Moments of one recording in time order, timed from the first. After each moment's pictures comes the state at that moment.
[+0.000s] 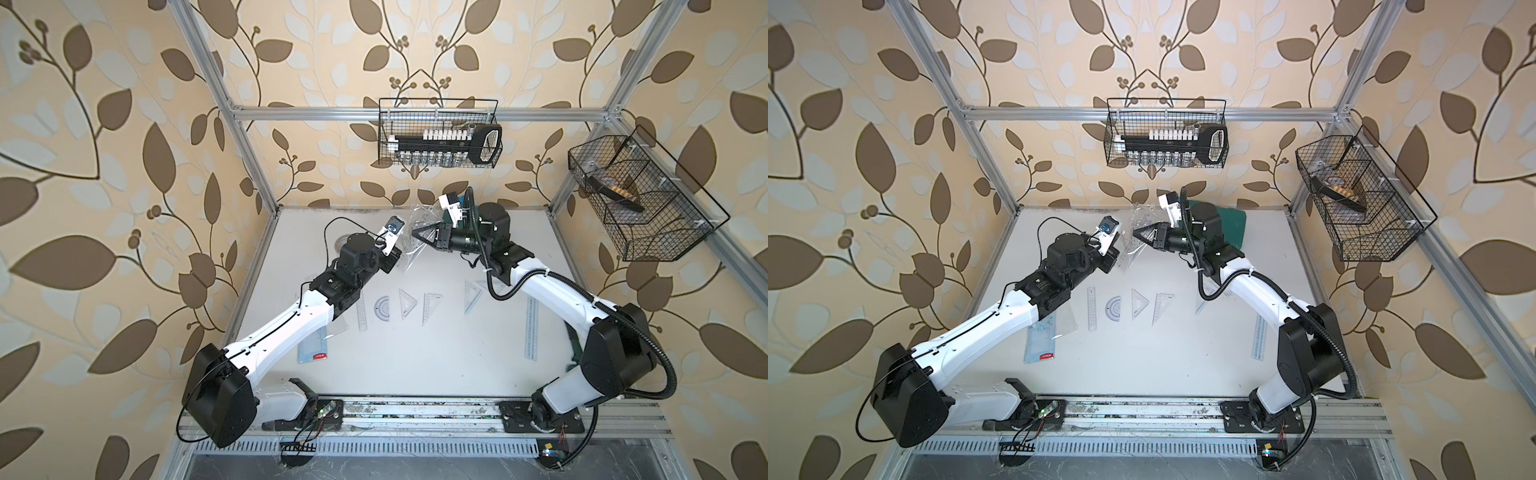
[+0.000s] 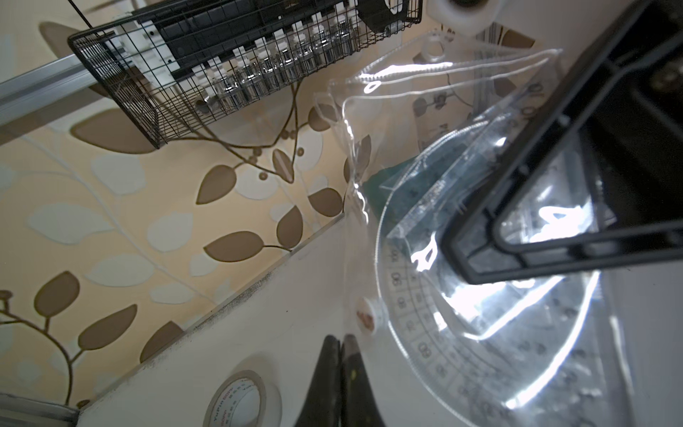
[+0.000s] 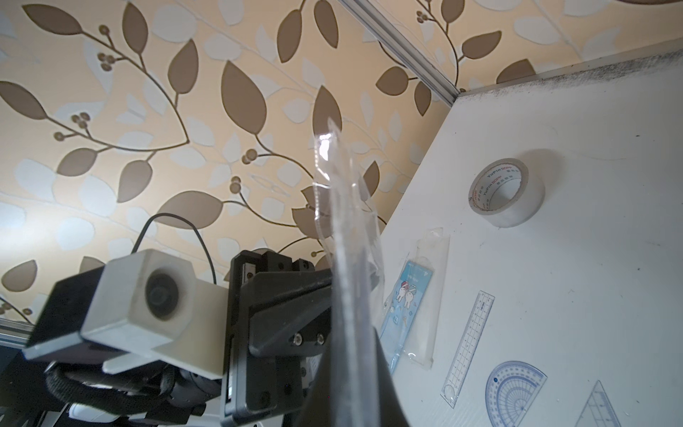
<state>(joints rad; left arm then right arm) -0.57 1.27 0.99 0.05 -0.11 0.28 0.44 1.57 1.23 0.17 -0.74 0.85</state>
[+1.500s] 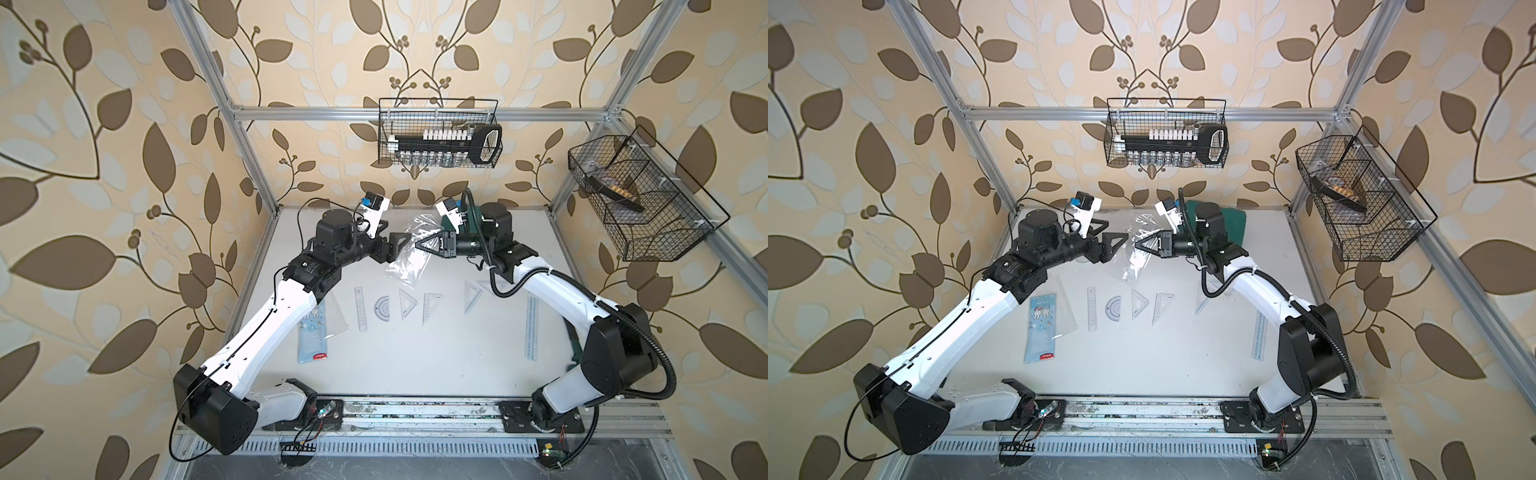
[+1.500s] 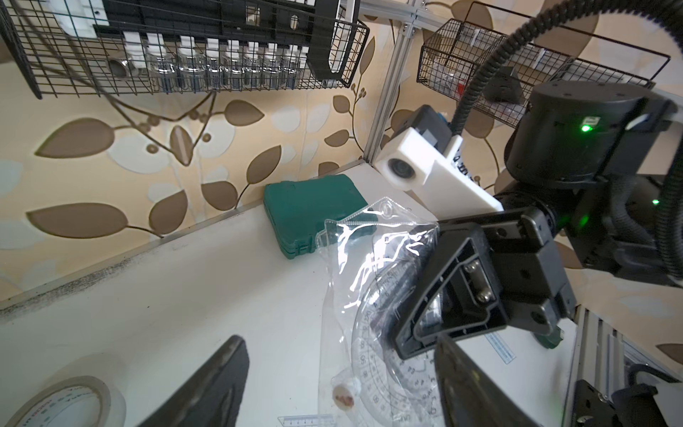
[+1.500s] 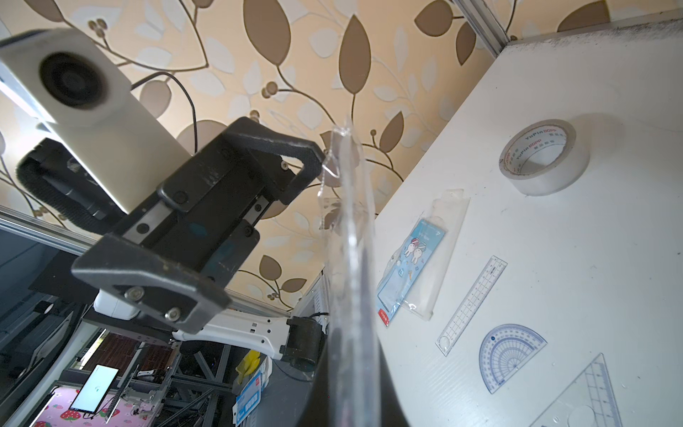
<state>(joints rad) -0.45 1.25 1.23 -0.26 0.36 -0.10 0.40 1.57 1.23 0.07 -0.96 0.68</state>
